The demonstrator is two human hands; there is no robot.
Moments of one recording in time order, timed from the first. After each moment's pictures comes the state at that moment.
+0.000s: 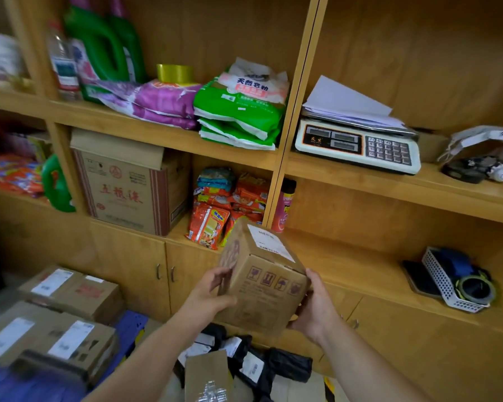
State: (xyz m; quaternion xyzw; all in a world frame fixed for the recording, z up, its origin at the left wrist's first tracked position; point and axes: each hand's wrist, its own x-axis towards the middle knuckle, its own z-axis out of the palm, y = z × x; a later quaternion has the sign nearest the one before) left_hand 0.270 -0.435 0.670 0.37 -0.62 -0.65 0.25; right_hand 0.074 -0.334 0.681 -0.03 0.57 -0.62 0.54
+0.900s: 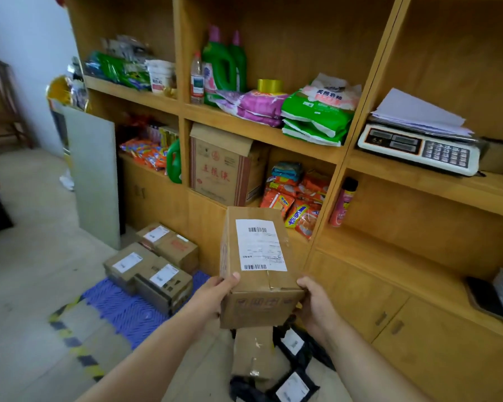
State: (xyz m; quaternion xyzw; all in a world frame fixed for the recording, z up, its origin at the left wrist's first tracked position) left_hand 0.437 -0.244 0.699 0.55 -0.46 -0.63 0.30; right_hand 0.235 -0.211 0.693 -0.23 0.58 -0.57 0.54
